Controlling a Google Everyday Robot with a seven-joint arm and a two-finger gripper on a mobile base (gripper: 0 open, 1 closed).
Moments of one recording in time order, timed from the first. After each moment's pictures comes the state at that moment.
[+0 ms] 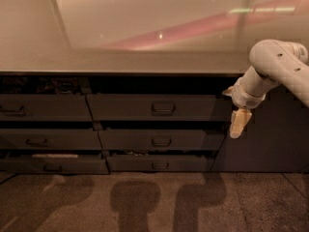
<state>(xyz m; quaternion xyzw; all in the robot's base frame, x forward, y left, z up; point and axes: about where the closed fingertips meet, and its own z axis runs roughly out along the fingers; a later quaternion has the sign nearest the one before) 0.621 -0.282 0.691 -0.68 0.72 0.01 0.13</state>
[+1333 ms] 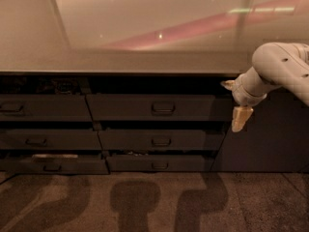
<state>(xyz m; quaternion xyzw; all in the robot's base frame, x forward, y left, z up) 0.637 -0.282 0.712 -0.73 0.66 -0.08 0.18</state>
